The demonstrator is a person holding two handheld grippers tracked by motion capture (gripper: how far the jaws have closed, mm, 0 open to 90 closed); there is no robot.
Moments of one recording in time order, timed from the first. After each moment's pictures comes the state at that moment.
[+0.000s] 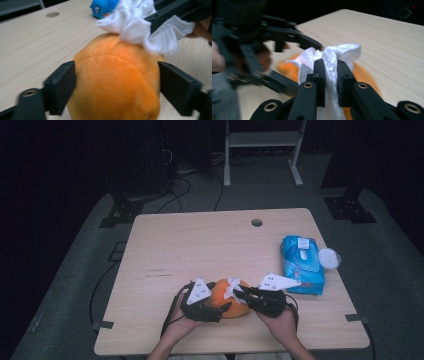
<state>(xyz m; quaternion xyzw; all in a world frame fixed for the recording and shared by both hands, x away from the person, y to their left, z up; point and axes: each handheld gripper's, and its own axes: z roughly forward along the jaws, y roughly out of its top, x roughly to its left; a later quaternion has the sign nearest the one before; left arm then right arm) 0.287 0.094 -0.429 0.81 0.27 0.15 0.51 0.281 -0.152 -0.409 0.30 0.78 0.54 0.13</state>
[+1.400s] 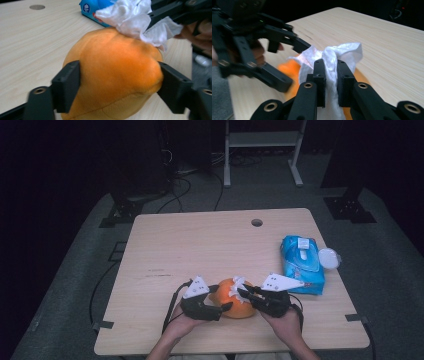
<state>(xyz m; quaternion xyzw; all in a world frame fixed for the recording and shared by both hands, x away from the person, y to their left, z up) 0.287 0.092 -0.427 0.81 0.25 0.10 0.51 0.275 -0.155 -0.402 0.29 0.79 0.52 0.15</state>
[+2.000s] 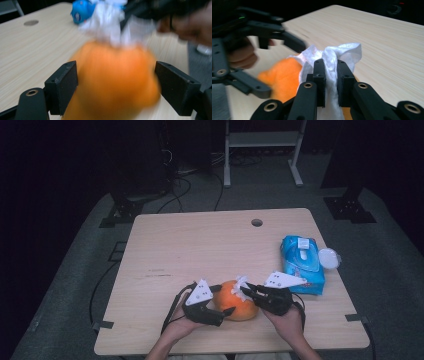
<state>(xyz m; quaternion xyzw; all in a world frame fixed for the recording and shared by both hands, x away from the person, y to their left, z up) 0.280 0.086 -0.420 0.82 0.20 0.12 0.53 0.282 -0.163 -0.405 0.31 0.78 0.52 0.14</state>
